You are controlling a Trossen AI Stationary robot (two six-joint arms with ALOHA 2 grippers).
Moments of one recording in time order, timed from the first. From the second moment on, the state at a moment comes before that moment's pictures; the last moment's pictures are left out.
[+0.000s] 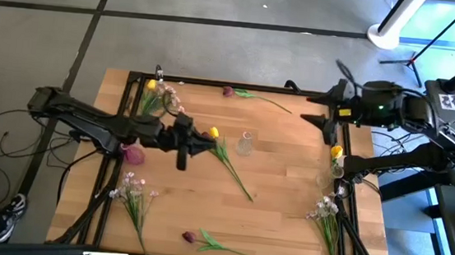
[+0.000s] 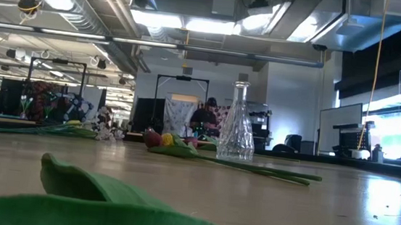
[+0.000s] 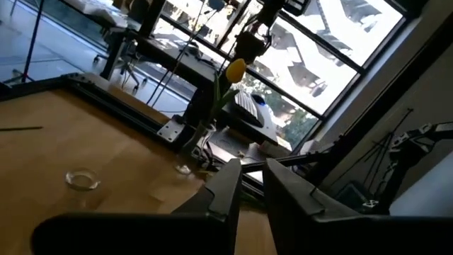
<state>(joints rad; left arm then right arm) -0.16 1.16 0.75 0.37 -0.24 -0.57 -0.11 1.02 1.56 -1.00 0.14 0.15</state>
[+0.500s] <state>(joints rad) -0.26 1.49 0.95 0.08 -0.37 -0.75 -0.11 1.02 1.36 -0.94 0.06 0.15</state>
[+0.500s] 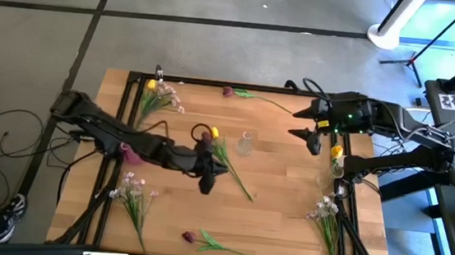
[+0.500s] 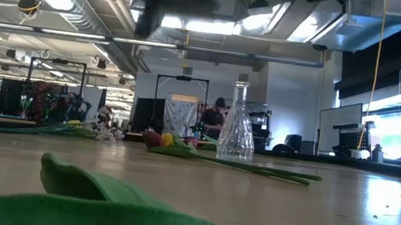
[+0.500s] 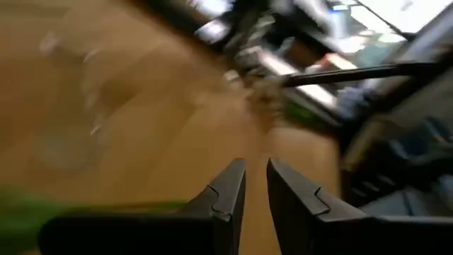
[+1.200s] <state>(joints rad) -0.09 1.89 0.94 0.27 -0.51 -1.28 -0.11 1.00 1.36 -0.94 0.12 0.34</state>
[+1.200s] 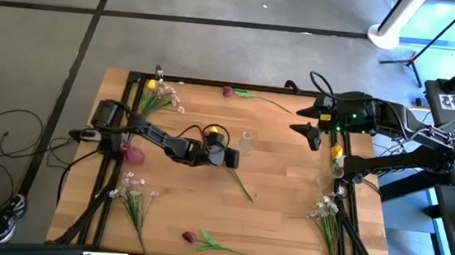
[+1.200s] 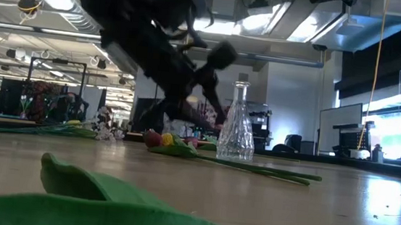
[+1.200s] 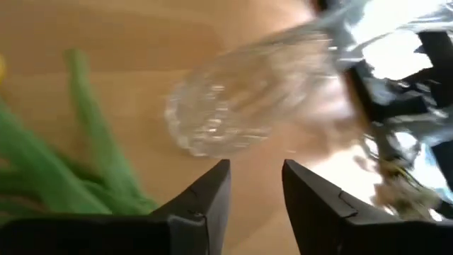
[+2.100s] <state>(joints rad) -0.11 1.97 1.18 -0.42 -0.47 -1.37 -0.11 1.00 1.36 -0.98 0.11 0.41</state>
